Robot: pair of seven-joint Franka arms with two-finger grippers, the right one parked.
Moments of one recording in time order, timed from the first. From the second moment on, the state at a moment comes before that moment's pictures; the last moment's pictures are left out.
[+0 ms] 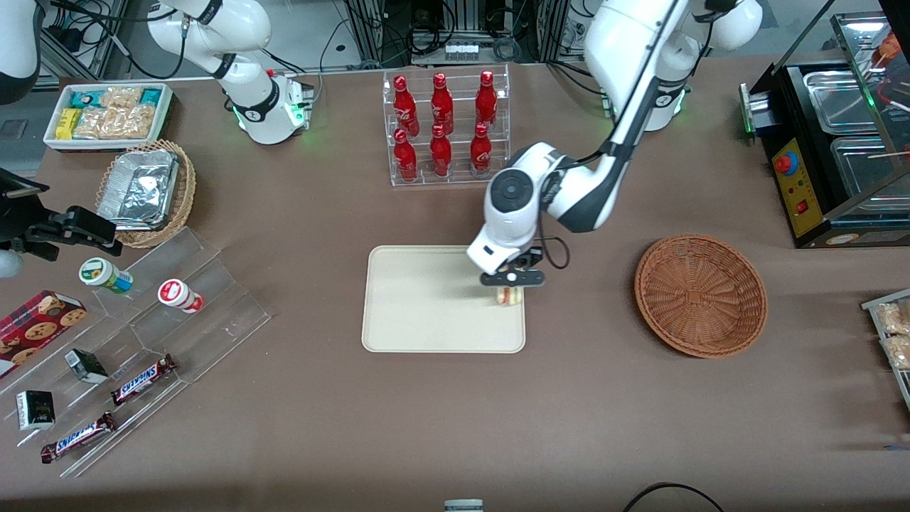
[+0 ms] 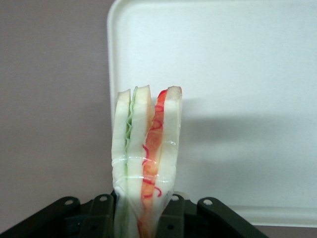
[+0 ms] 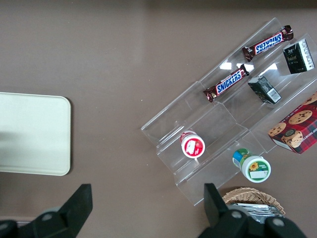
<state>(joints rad) -0.77 0.55 0.05 -1.76 0.01 2.27 -0.71</state>
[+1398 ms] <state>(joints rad) -0.77 0.68 0.04 -1.67 0.02 2.33 -0.67</state>
